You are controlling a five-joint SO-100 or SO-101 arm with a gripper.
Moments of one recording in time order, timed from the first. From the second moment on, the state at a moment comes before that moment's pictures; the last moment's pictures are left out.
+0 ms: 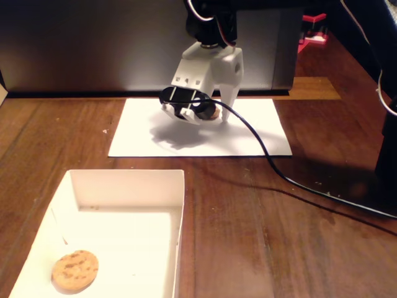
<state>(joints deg) 34.5 45.7 59.3 78.6 -2.5</state>
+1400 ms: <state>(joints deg) 35.2 51.5 58.2 79.1 -4.7</state>
